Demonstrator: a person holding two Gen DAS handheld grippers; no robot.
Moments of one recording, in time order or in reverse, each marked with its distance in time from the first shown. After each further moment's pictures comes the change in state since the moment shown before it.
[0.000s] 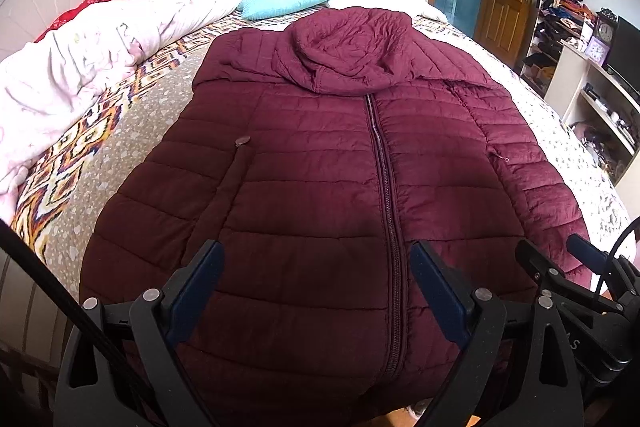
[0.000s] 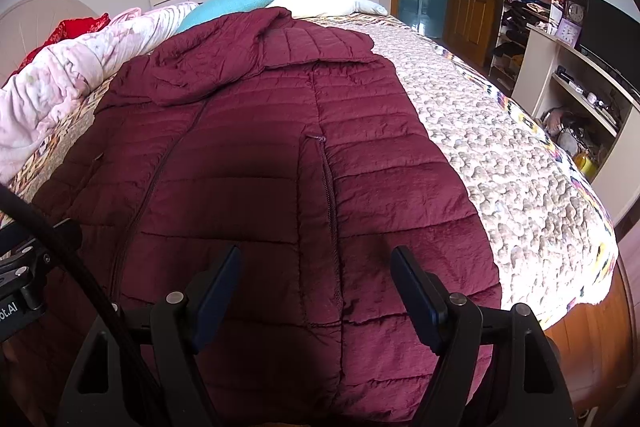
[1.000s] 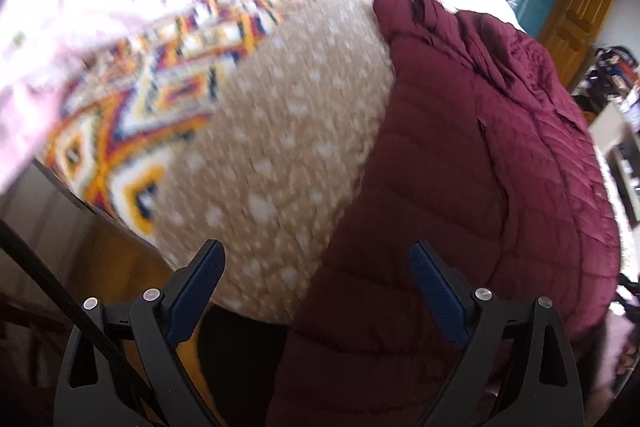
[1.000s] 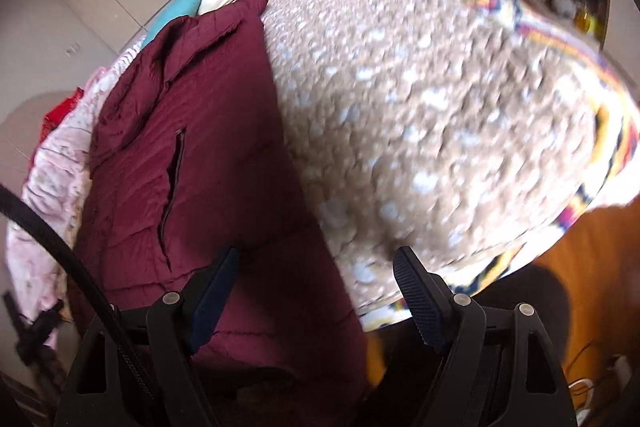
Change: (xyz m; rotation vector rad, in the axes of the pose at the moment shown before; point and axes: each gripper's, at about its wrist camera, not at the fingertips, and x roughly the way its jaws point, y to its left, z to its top) left arm 0.013 0.248 -0.038 -0.264 0.161 -0.015; right arm 0.009 -0.159 -0.041 0.408 0.182 0.239
